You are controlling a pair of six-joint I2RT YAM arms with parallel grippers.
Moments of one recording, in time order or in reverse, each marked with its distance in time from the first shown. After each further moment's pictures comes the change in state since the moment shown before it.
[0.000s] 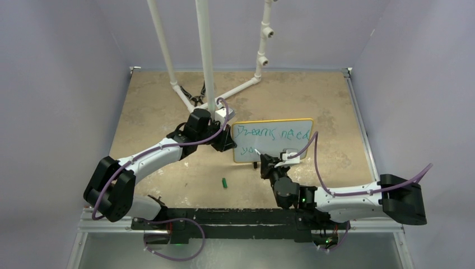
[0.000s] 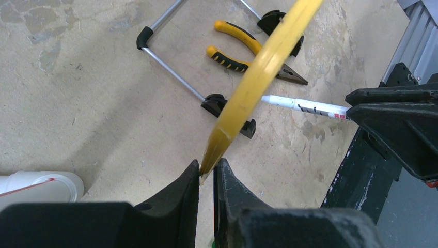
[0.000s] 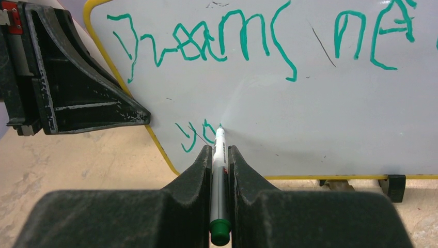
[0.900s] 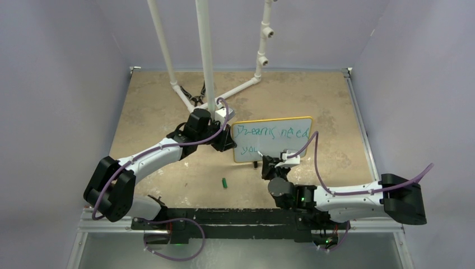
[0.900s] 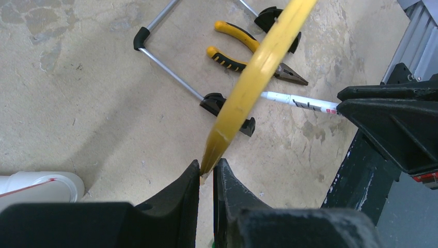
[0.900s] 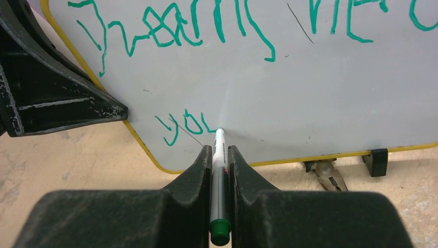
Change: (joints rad) left arm 0.000 0.000 0.000 0.002 -0.002 0.000; right arm 0.003 0.011 0.042 -0.211 0.048 0.160
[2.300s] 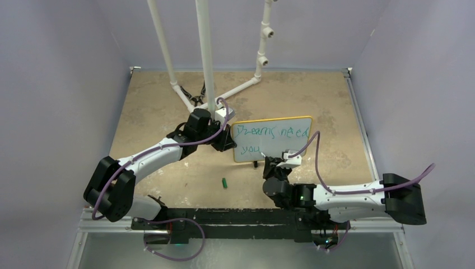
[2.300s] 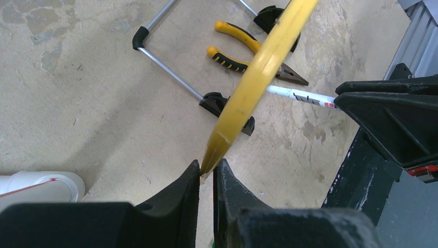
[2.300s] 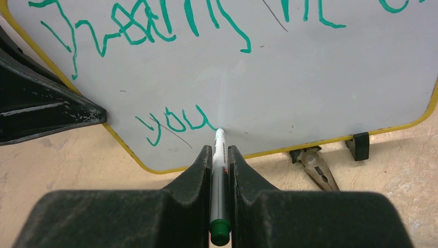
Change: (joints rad) left arm 0.000 0.000 0.002 -0.002 -0.002 0.000; right arm -0.001 0.002 0.050 -0.220 0.048 0.172
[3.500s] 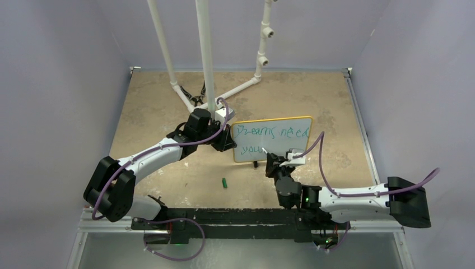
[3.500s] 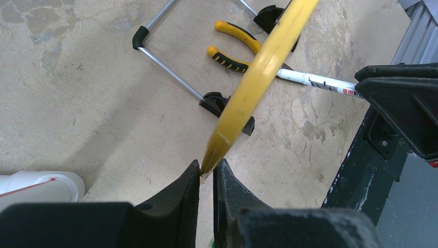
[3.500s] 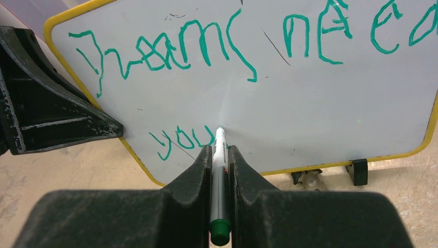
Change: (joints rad) left arm -0.001 0.000 0.001 -0.003 0.000 0.000; right arm -0.014 -0.088 -0.092 0.305 -0.022 -0.285
